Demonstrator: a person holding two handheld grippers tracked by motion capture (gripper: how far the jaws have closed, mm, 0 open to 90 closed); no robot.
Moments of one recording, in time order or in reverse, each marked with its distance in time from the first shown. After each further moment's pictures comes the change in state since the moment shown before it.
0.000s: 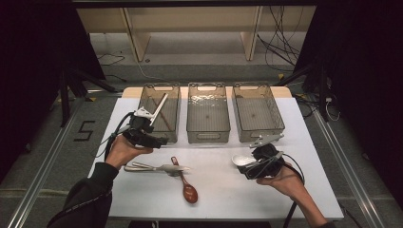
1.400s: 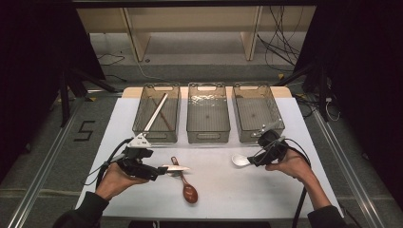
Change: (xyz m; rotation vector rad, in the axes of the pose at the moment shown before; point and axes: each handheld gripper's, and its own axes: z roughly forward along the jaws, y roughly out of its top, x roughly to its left) left arm -0.041 -0.057 -0.022 -0.004 -0.084 0.057; right arm -0.052 0.013 0.017 0.158 -0.029 -0.037
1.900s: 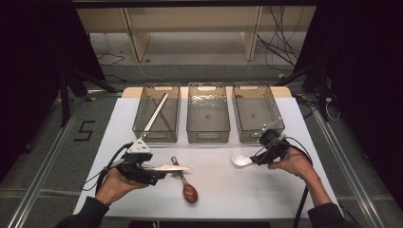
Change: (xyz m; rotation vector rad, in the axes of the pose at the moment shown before) left arm -0.006 -0.009 0.001 0.000 0.007 0.006; right arm -0.010 -0.001 0.005 0.045 -0.015 -0.006
